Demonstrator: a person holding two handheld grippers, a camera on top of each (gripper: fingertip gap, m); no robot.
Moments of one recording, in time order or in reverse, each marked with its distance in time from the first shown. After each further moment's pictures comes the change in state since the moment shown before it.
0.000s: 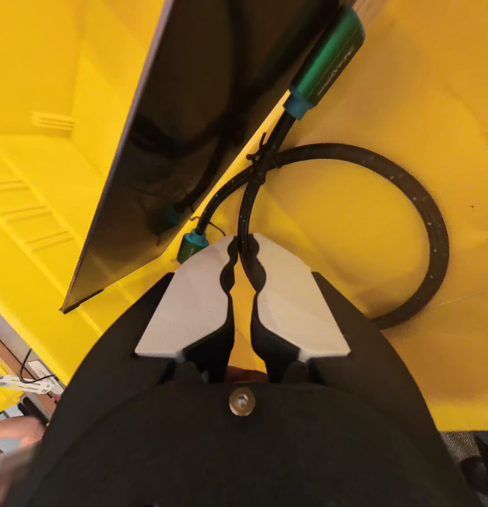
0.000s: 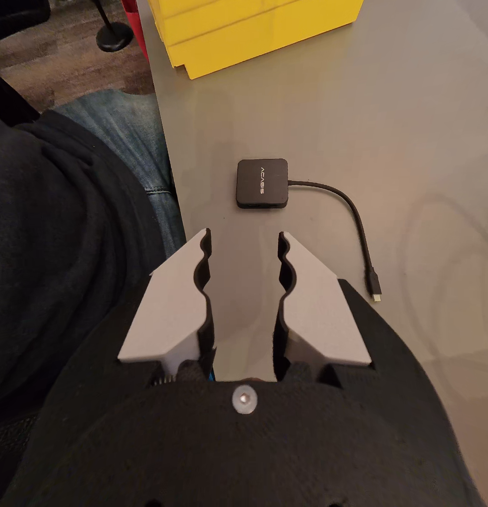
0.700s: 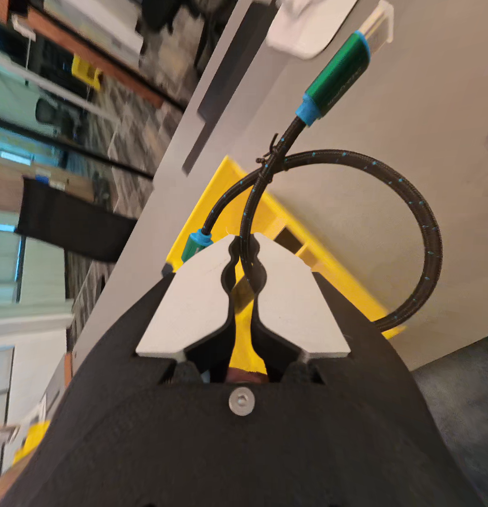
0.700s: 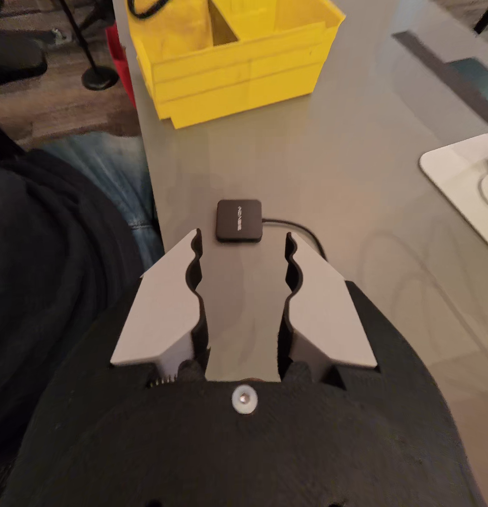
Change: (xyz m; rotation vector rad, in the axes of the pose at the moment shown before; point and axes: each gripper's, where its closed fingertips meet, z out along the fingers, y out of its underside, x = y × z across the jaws) left arm -0.003 -0.105 -0.200 0.538 -0.292 0.039; right arm 0.016 -0.039 -0.011 0.137 0.095 -0.047
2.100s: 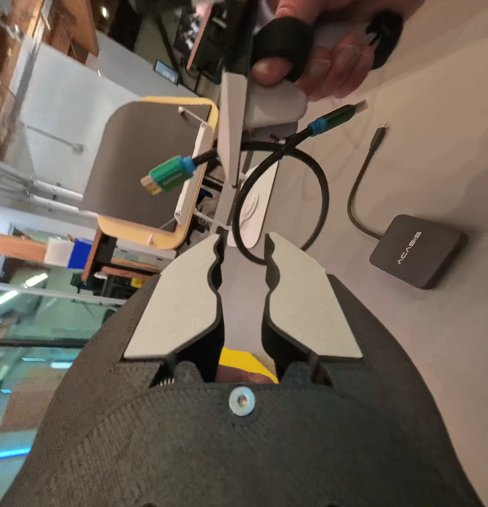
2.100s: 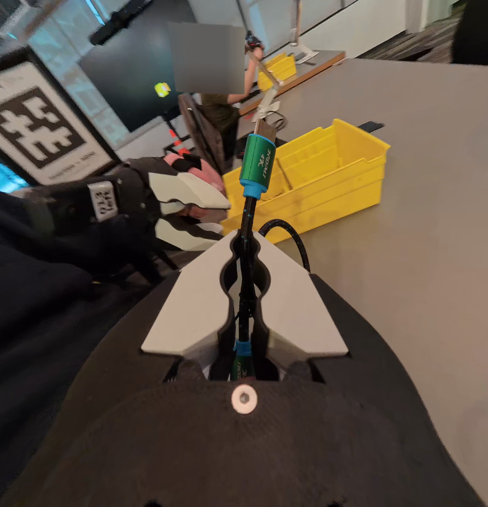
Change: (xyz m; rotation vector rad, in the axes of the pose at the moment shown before) left arm 0.111 -0.125 -0.005 0.630 0.027 0.360; right arm 0.030 -0.110 0.043 0.338 -0.436 0.286
